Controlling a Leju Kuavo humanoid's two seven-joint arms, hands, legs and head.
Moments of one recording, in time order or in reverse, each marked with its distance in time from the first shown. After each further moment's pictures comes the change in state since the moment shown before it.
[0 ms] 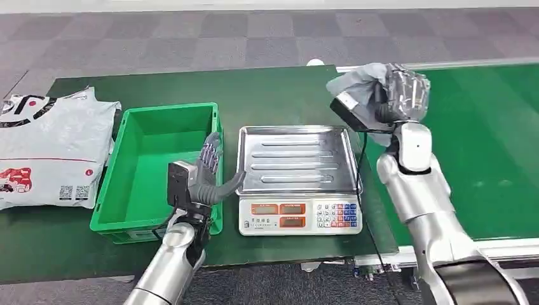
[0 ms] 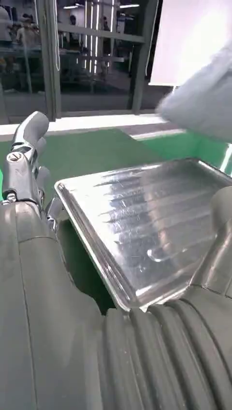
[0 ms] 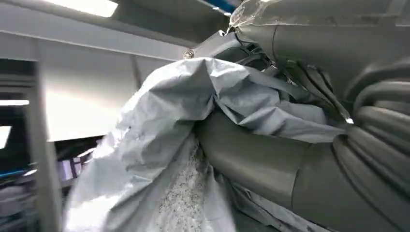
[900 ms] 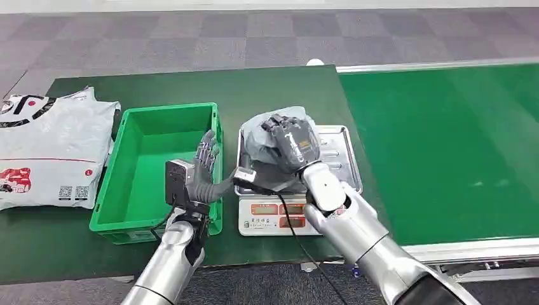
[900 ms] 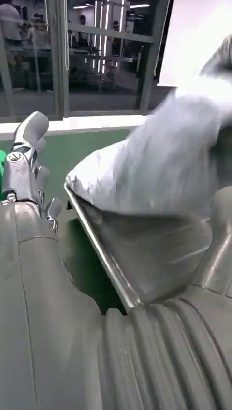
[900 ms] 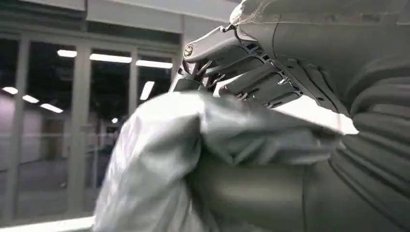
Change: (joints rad) left arm -0.010 0.009 0.000 0.016 0.017 0.039 -0.007; right arm 0.123 0.146 0.463 -0.101 -0.002 0.130 0.030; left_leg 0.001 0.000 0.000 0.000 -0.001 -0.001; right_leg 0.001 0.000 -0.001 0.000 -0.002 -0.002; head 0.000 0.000
